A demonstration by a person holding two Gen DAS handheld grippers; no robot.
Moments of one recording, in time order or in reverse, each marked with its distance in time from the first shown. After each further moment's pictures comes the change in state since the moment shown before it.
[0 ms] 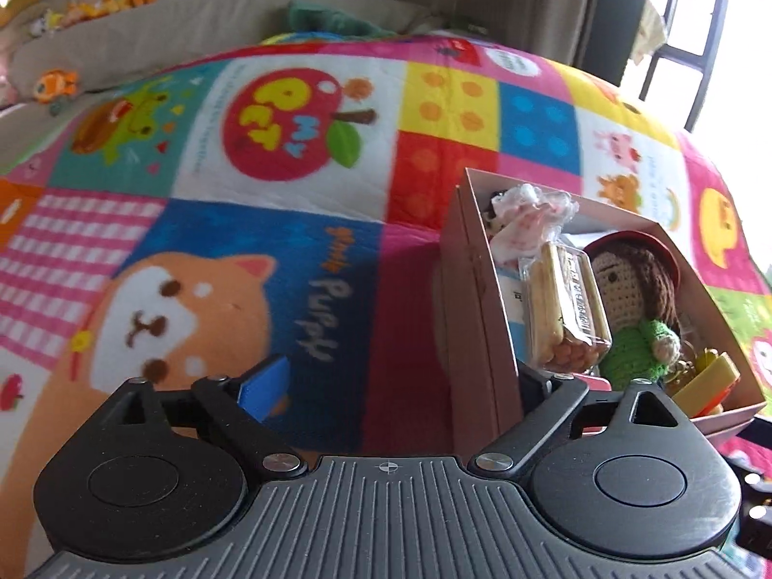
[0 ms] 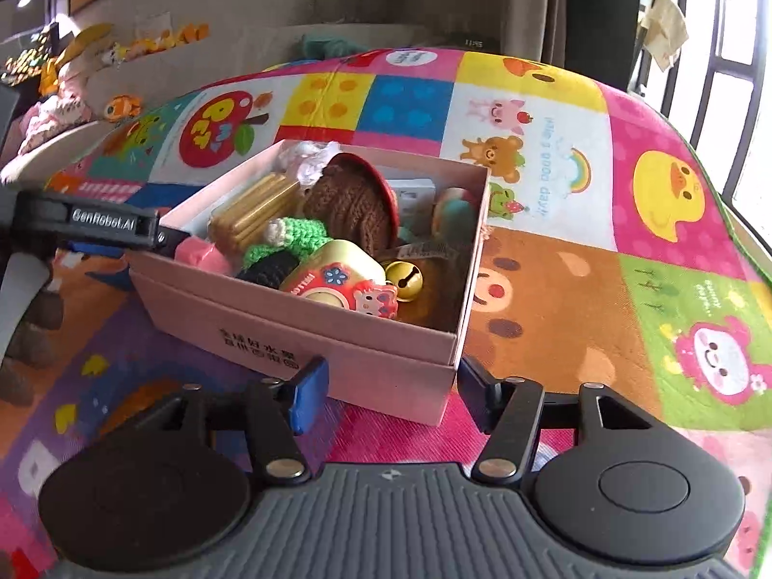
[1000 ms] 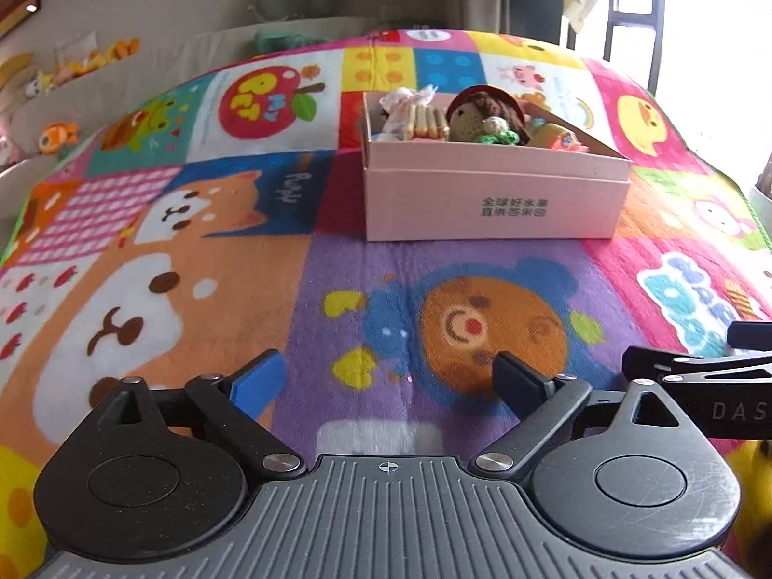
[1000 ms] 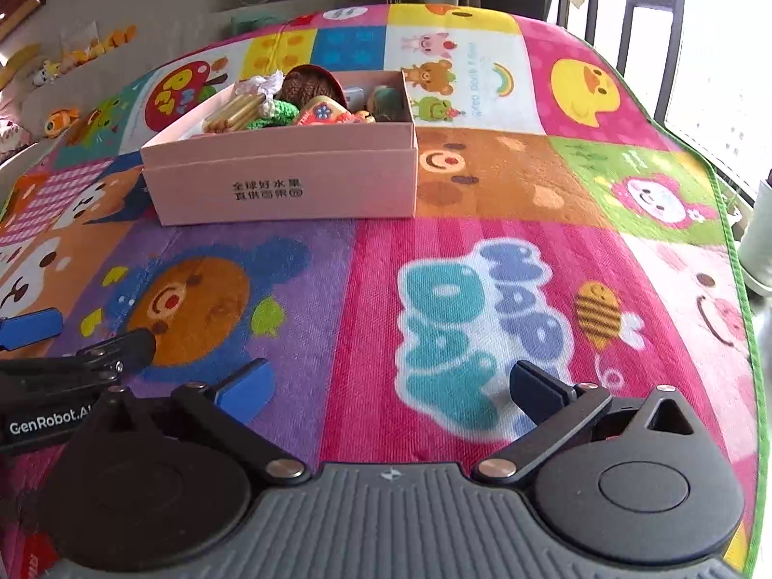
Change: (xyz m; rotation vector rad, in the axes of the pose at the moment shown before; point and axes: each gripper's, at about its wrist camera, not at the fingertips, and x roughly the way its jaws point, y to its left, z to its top) left arm -0.086 -0.041 -0.129 0.161 -0.060 0.025; right arm -0.045 0.027 -0.084 0.143 0.044 -0.140
